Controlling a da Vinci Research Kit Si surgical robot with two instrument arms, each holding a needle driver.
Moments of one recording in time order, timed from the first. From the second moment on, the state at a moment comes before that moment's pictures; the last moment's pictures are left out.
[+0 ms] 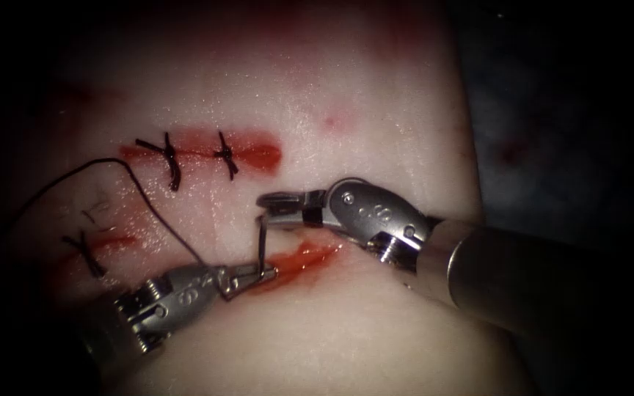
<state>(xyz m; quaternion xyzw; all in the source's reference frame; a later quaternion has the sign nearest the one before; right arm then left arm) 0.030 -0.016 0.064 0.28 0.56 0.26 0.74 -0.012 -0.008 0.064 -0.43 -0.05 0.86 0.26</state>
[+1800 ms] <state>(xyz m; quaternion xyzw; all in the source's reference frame) 0.028 -0.012 0.061 -0.02 0.61 0.18 0.77 -0.015 -0.010 0.064 -0.44 -0.06 0.87 0.23</state>
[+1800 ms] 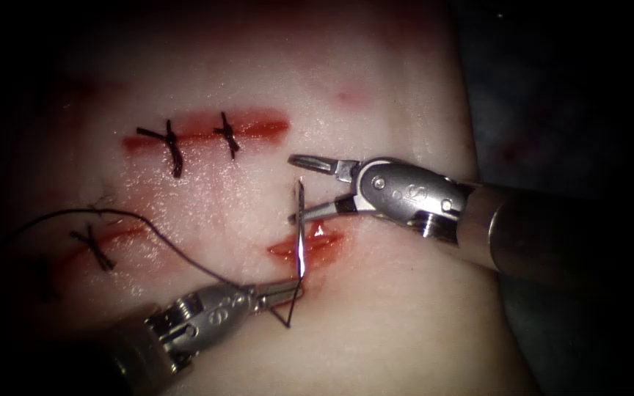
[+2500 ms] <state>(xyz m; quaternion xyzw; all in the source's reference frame) 0.030 -0.015 0.054 -0.25 0.63 -0.18 0.71 -0.015 -0.010 0.064 -0.44 -0.06 0.87 0.23</state>
